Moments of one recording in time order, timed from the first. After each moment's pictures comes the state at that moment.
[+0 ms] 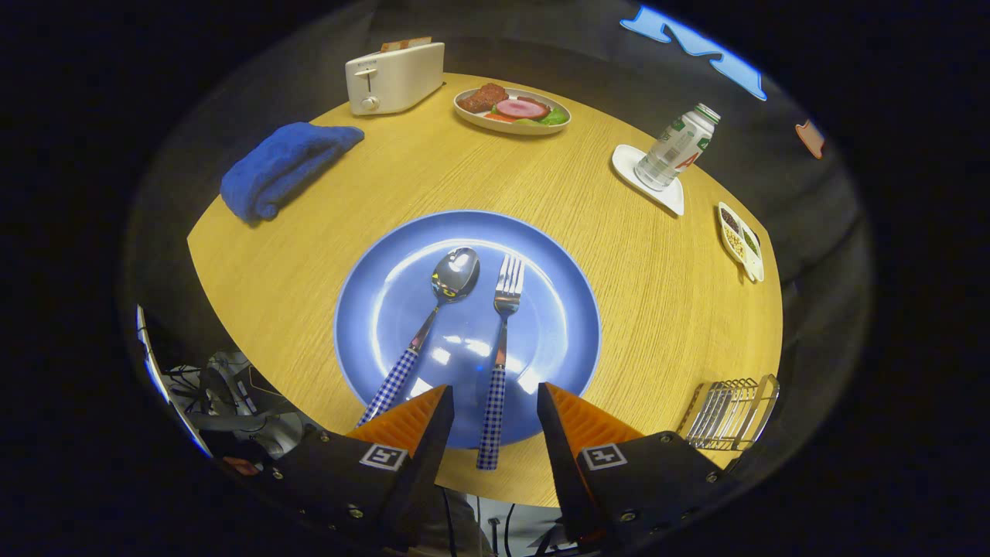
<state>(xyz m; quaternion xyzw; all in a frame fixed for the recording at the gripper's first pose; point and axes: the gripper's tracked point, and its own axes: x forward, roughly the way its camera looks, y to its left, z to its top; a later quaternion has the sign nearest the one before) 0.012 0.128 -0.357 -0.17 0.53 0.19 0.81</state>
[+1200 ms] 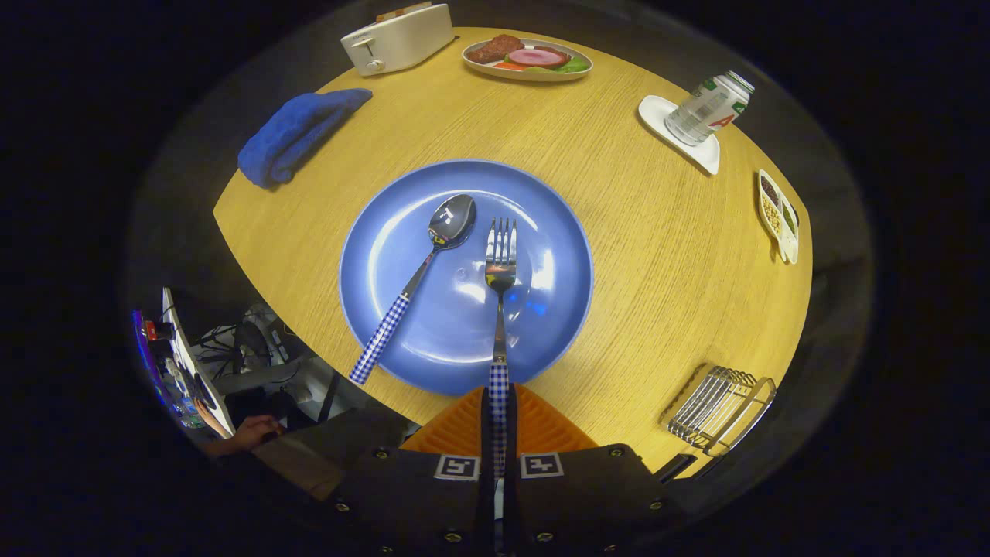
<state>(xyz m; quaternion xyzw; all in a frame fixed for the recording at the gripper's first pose) 0.000 0.083 -0.329 -0.16 0.65 0.24 0.71</state>
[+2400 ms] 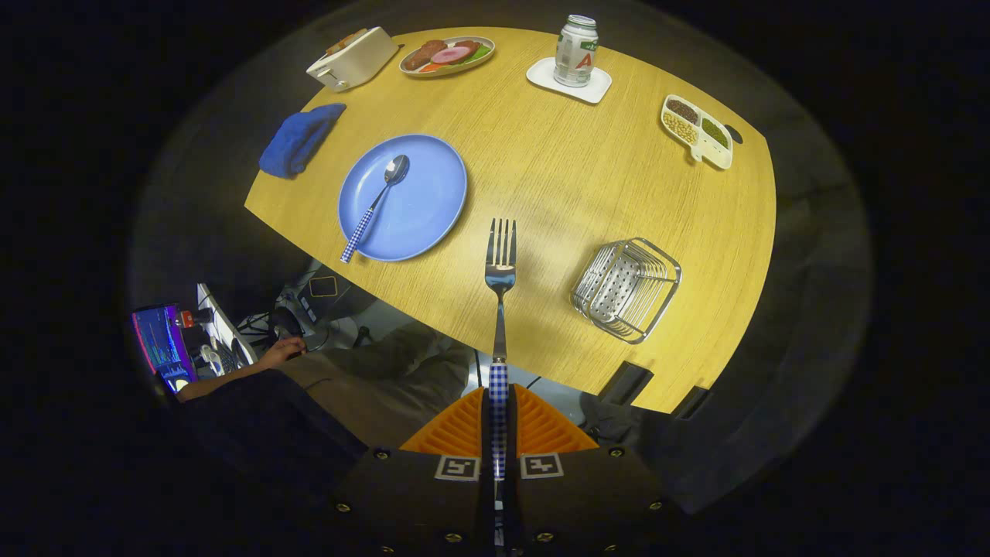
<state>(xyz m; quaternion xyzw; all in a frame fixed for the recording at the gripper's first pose) -0.048 -0.093 -0.216 -0.12 0.71 0.22 0.66</state>
